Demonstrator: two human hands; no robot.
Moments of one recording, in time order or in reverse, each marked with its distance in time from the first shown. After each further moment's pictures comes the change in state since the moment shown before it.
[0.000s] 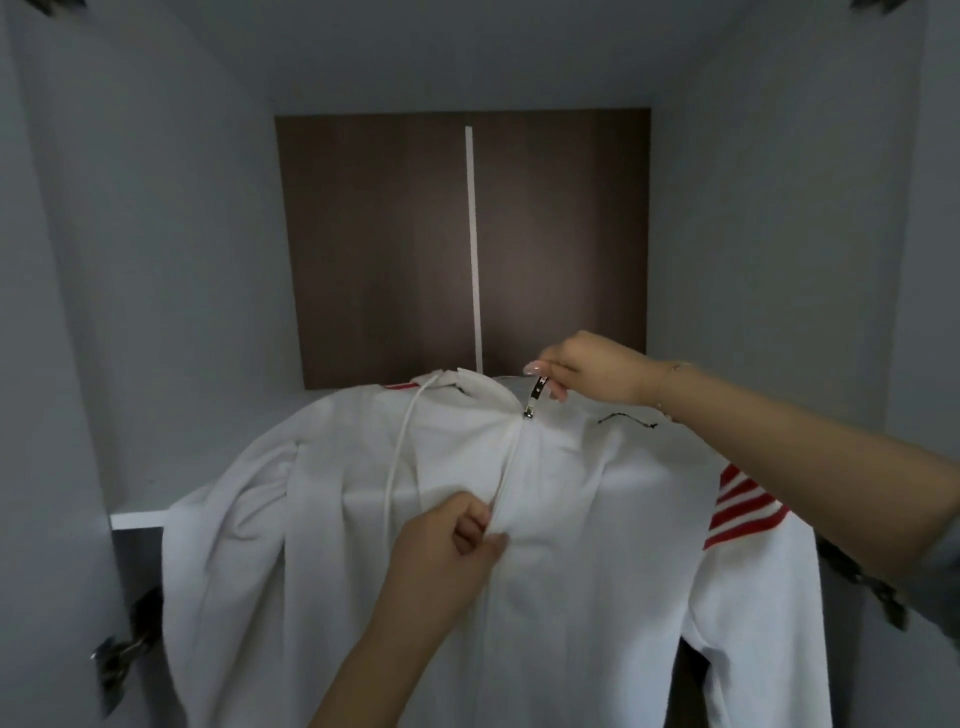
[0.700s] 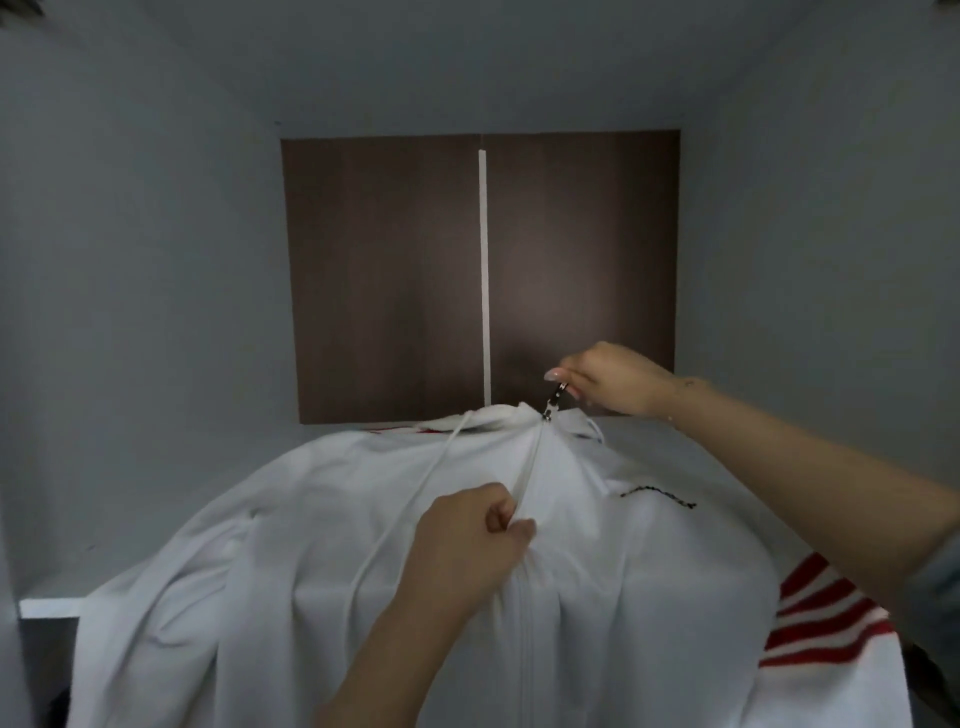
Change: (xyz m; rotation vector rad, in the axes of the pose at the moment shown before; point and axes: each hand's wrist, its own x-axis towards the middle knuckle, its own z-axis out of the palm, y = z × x) left_hand 0.093 0.022 0.020 0.265 -0.004 0.016; right_hand 0.069 0.087 0.003 -0.128 0.069 -0.036
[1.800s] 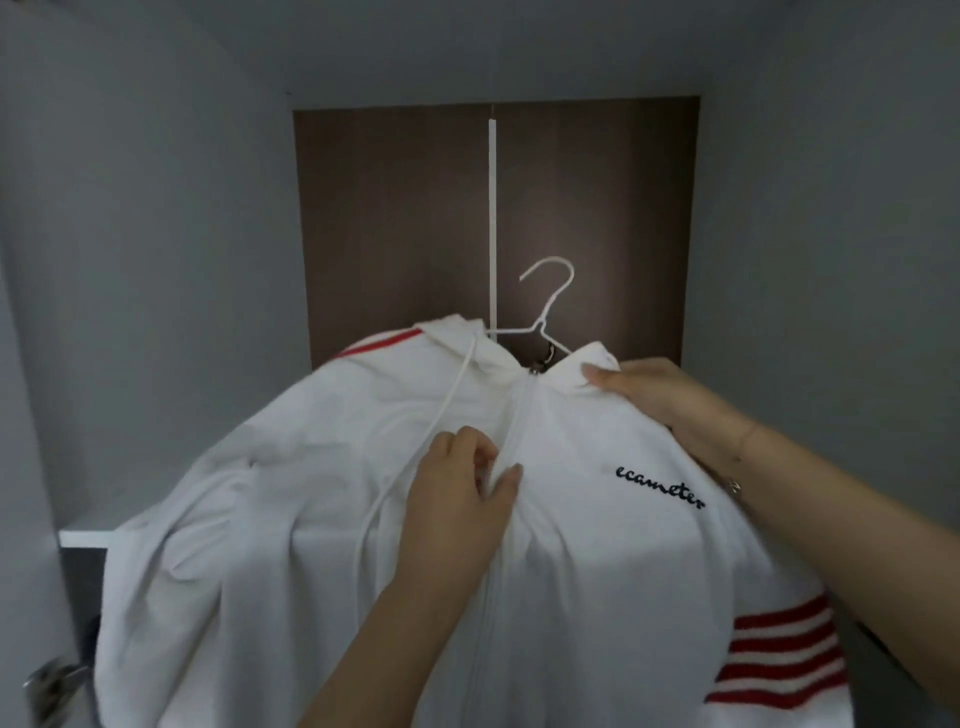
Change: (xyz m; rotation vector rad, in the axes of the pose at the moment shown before) left_hand -0.018 0.017 0.009 0.018 0.259 0.038; right_hand -0.076 -0.039 -0.004 1.157 0.170 0.693
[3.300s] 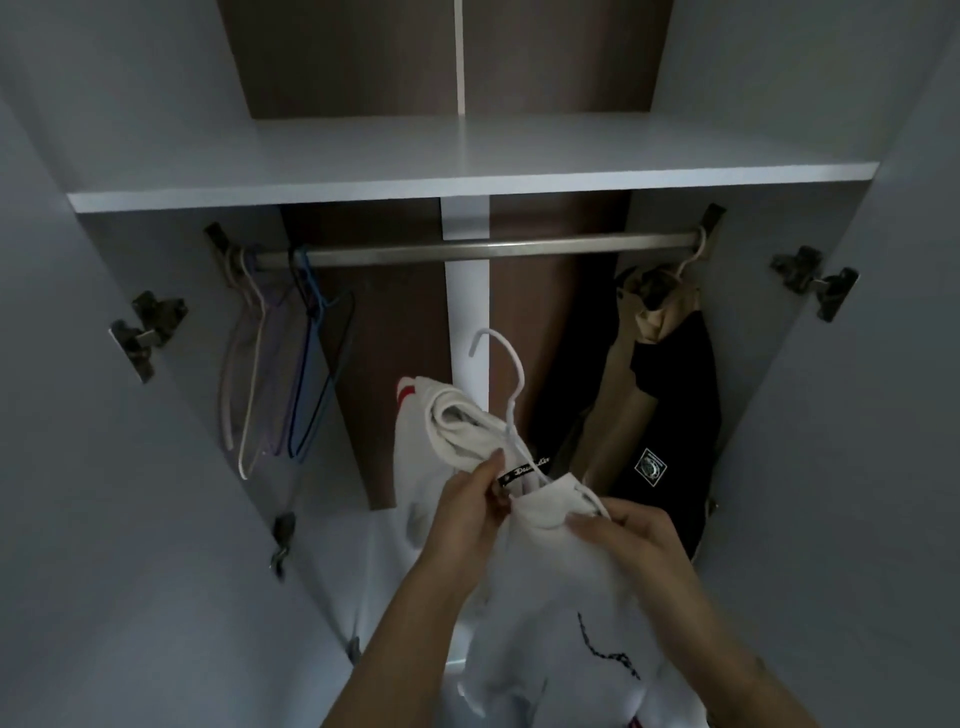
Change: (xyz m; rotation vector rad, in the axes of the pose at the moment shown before) left_hand -0.288 -0.081 -0.018 -1.049 -0.440 -1.168; right_hand -0.386 0.164 0.140 0.208 0.115 0.372
